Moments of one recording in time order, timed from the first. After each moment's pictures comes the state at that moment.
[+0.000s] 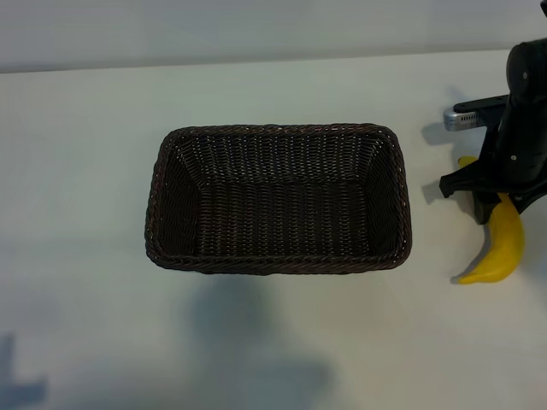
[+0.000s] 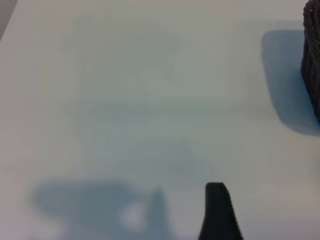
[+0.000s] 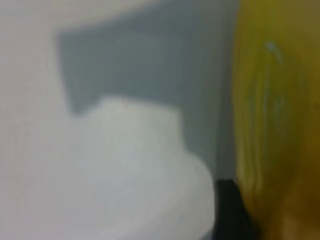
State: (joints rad) left arm 0.04 -0.01 -0.50 -0.01 1.05 -0.01; right arm 0.17 2.03 -1.26 -0.03 0.94 0.04
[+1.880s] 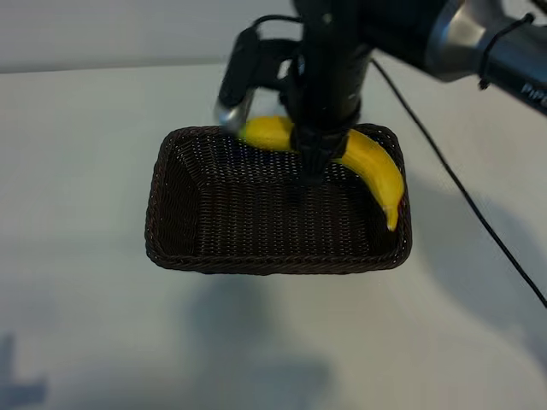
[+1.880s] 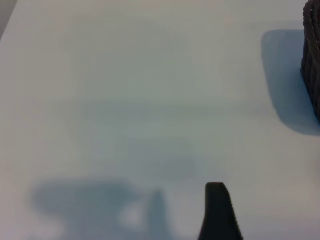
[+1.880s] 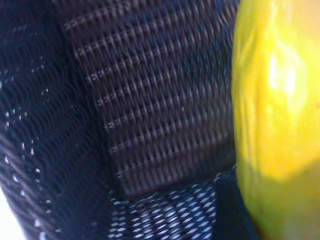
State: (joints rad) left arm 0.04 -0.01 -0.50 -0.01 1.05 -0.01; right arm 0.75 1.99 -1.78 -0.11 1.18 -0.63
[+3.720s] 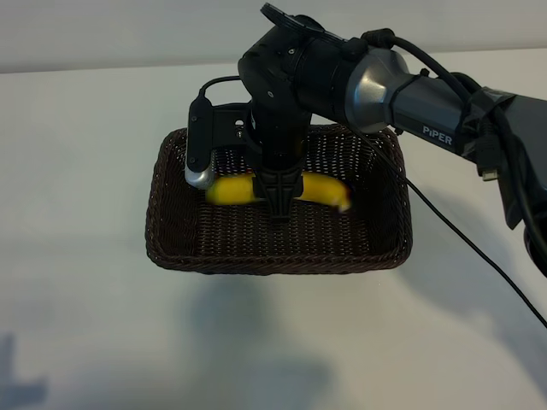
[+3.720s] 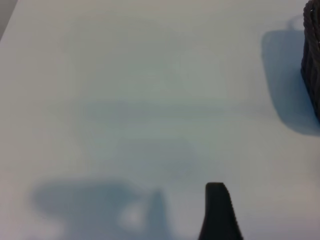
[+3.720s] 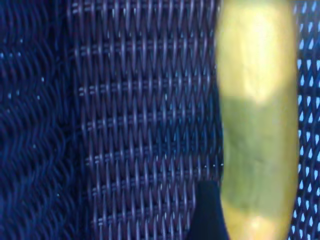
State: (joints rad) left arm 0.04 -0.01 -0.50 -0.01 1.05 -0.01; right arm 0.79 2.16 -1.78 -0.08 0.99 -0.76
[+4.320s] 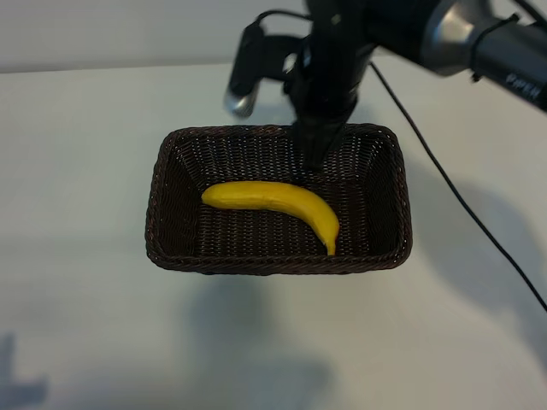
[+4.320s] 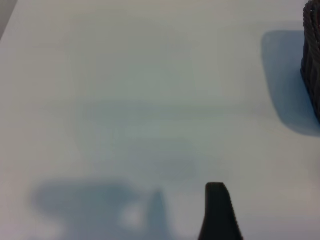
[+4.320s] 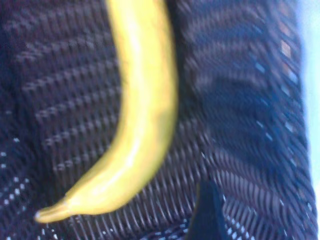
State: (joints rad) left arm 0.04 -0.01 -0.50 -0.01 1.05 -0.01; right arm 0.64 2.05 -1.78 -0.04 1.05 -0.65
